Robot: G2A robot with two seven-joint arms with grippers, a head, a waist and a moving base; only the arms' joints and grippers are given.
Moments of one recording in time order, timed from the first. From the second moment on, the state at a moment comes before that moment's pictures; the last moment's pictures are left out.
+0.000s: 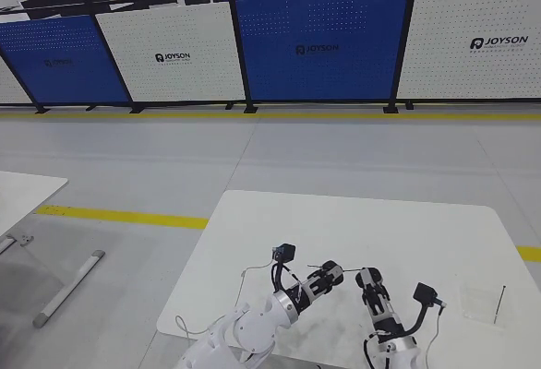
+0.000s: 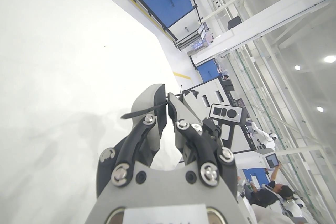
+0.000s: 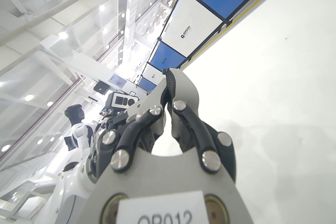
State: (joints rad) left arm 1.40 -1.24 -0.96 -1.61 0.15 -0.11 -0.13; right arm -1.64 -1.38 1.16 -1.63 -0.45 -0.23 -0.13
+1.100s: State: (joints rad) left arm 1.41 -1.23 -0.99 -1.62 0.14 -0.13 -0.13; right arm -1.64 -1.38 1.16 -1.64 -0.45 -0.20 -0.14
